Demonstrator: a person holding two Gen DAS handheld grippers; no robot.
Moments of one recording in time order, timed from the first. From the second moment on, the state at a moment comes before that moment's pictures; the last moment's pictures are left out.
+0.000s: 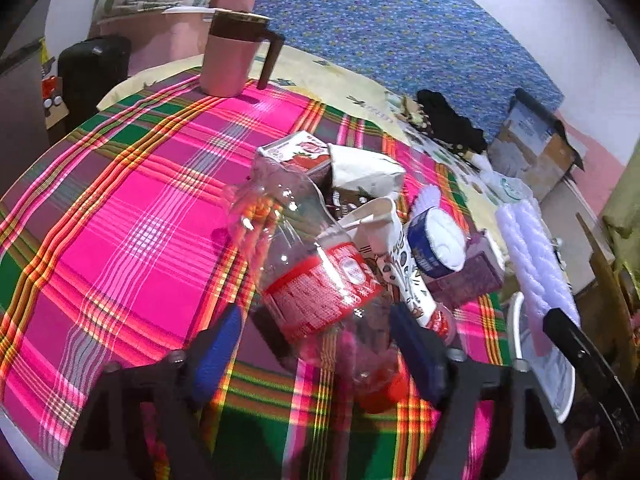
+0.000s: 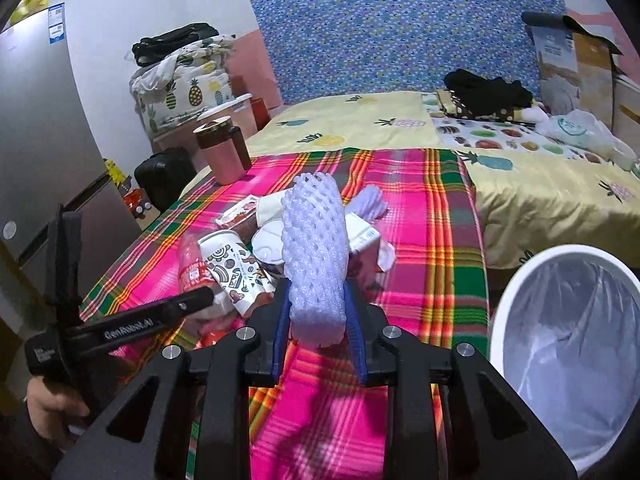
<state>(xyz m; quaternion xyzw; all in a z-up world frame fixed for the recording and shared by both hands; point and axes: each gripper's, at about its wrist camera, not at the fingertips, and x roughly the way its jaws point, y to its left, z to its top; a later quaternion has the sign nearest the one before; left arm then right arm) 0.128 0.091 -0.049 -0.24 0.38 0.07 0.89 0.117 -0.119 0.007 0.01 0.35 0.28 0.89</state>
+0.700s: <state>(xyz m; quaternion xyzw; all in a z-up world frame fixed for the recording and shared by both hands) 0.142 0.079 -0.063 -0.24 0.41 0.09 0.87 0.104 -0.132 0.002 0.02 0.34 0.26 0.90</state>
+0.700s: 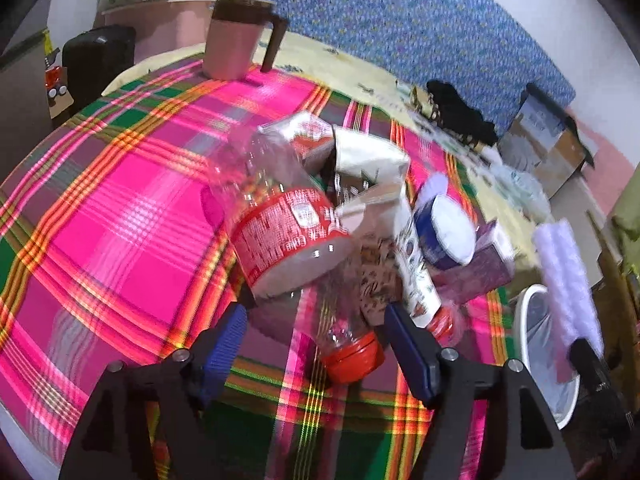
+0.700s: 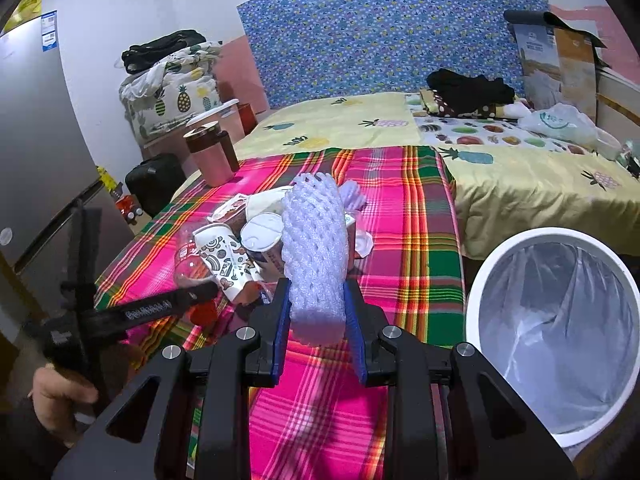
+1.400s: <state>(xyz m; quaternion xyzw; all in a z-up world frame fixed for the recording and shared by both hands) 0.085 0.087 -0.043 -0.16 0.35 0.10 0.92 0.091 -0.139 0.005 0.02 0.34 0.25 0.91</state>
